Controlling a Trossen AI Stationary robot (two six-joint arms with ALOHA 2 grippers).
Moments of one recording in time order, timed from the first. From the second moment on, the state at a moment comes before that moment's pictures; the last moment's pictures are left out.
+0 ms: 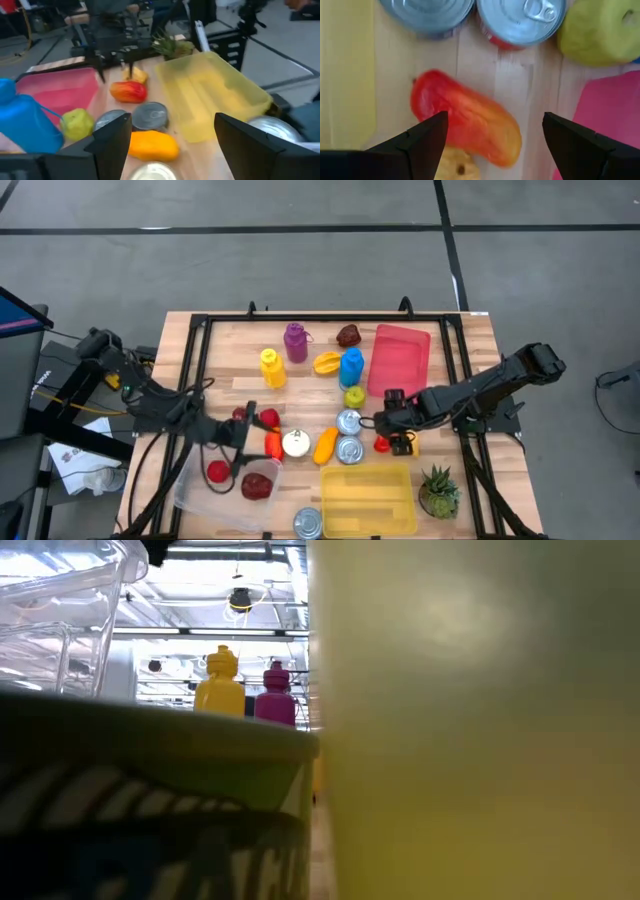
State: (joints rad) left arm -0.58 1.03 0.55 0.20 -0.44 0.02; right arm 0.33 1.43 0.92 -0.80 0.18 0.18
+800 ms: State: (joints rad) left arm -0.32 1.03 0.46 0.34 -0.25 0.13; right arm 0.30 1.49 0.91 -0.86 0.14 -0.04
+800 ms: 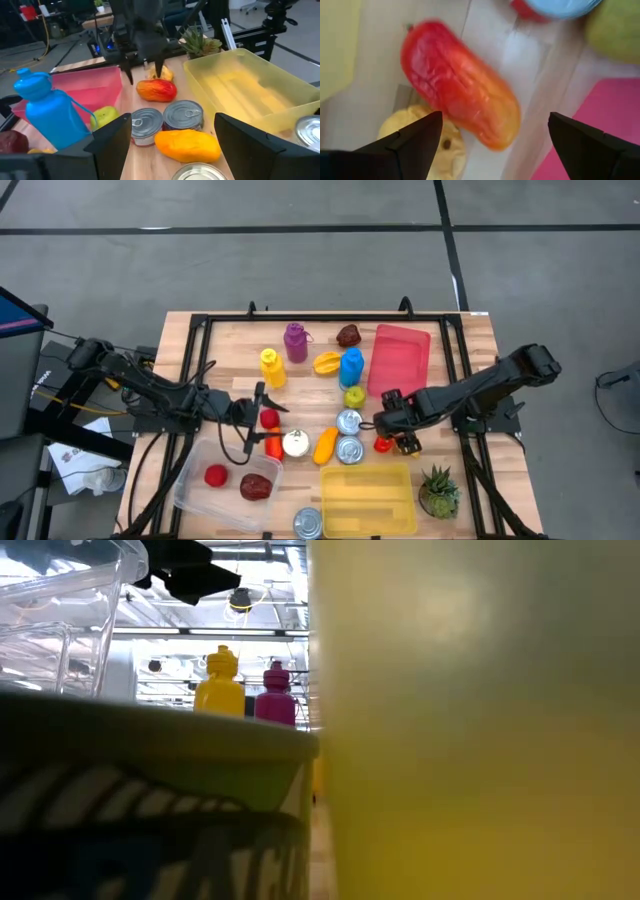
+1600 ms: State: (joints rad) left arm -0.31 1.03 0.46 0.36 -0.25 0.13; right arm 0.31 1.63 0.95 -0.74 0.13 0.02
